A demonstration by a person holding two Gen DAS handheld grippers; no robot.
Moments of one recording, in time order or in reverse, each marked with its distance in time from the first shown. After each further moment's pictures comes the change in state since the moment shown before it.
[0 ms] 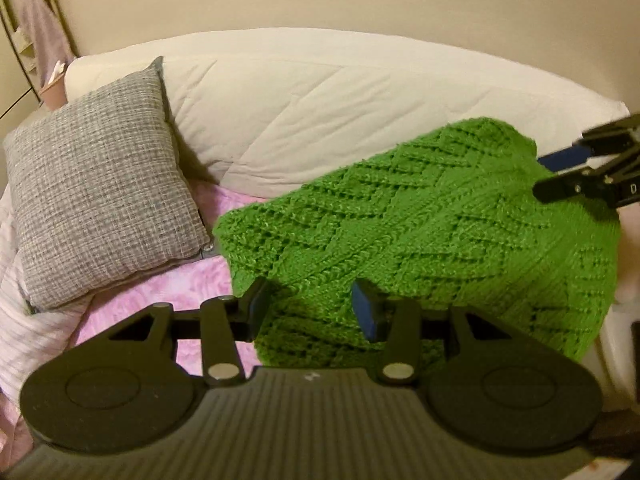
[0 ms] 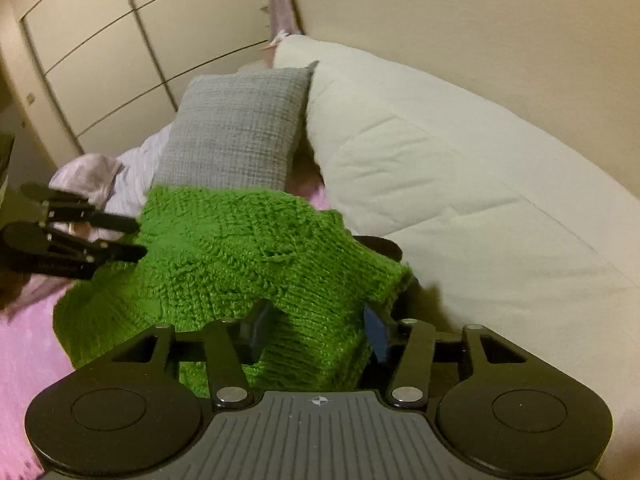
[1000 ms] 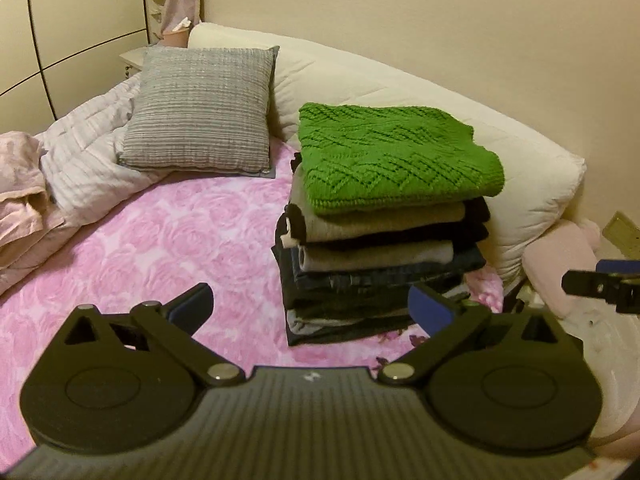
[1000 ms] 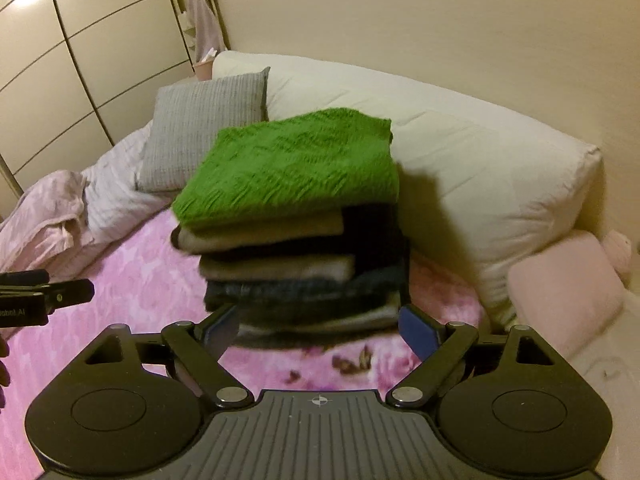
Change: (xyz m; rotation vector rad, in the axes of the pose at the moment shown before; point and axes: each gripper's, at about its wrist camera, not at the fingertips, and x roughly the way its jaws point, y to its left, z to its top) left arm -0.246 -0.063 -0.192 -0.361 -0.110 0.102; right arm -0.182 0.216 -0.154 0.194 -0.045 -0.292
